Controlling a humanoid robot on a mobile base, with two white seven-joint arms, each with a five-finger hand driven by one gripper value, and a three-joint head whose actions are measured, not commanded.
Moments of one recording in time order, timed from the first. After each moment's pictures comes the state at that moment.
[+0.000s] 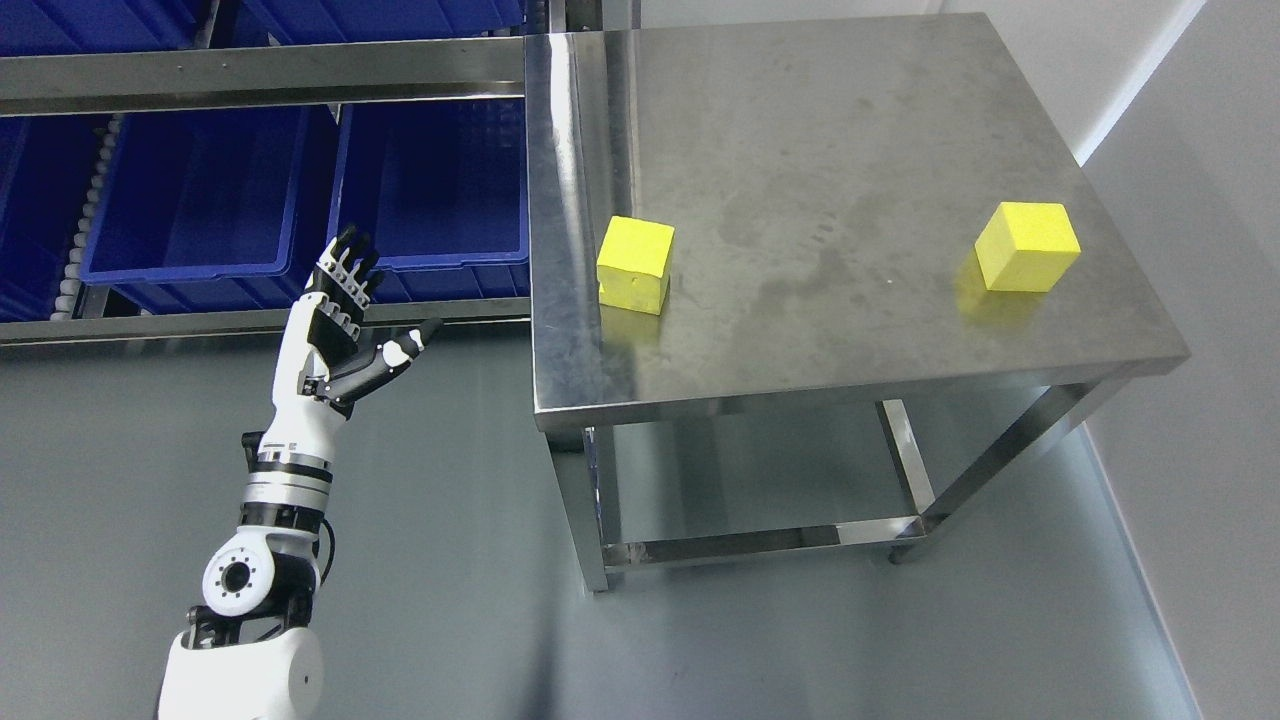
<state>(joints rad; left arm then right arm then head) -0.12 0.02 0.11 -1.56 0.20 -0.15 -0.20 0.00 0.00 -0.09 0.00 0.00 -0.10 0.02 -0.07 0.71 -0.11</state>
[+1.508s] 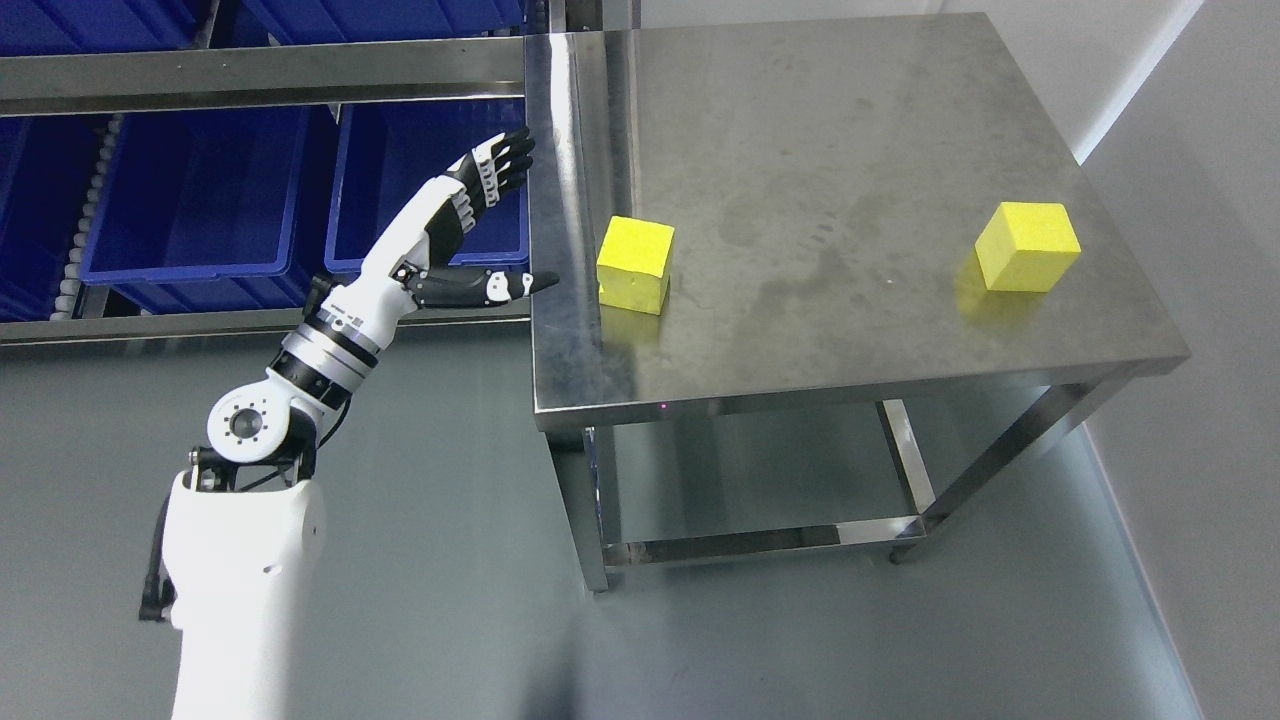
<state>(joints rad) -0.46 0.06 0.03 -1.45 0.02 -0.12 -0.66 0.00 0.00 -0.09 0.00 0.00 -0.10 0.02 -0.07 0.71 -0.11</state>
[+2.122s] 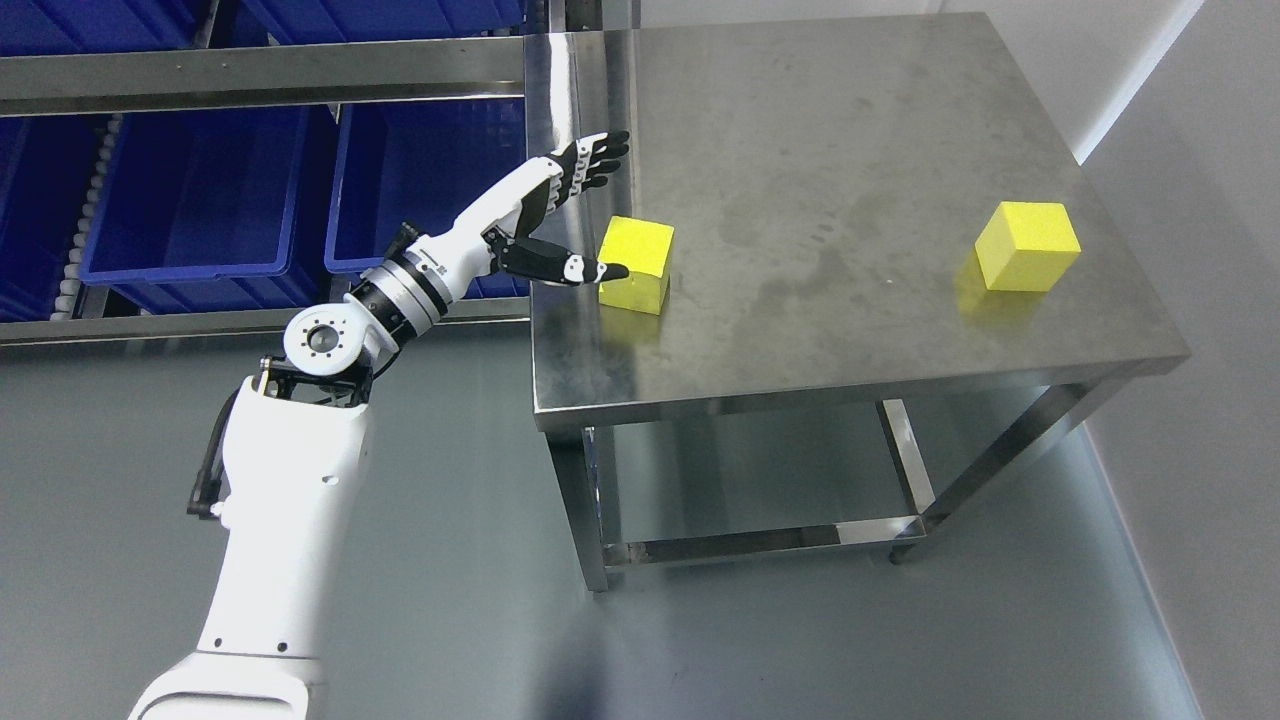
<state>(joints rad) -0.66 0.04 -0.11 -1.17 -0.10 -0.12 -0.70 0.00 0.00 -0.09 0.00 0.00 -0.10 0.02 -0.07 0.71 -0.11</state>
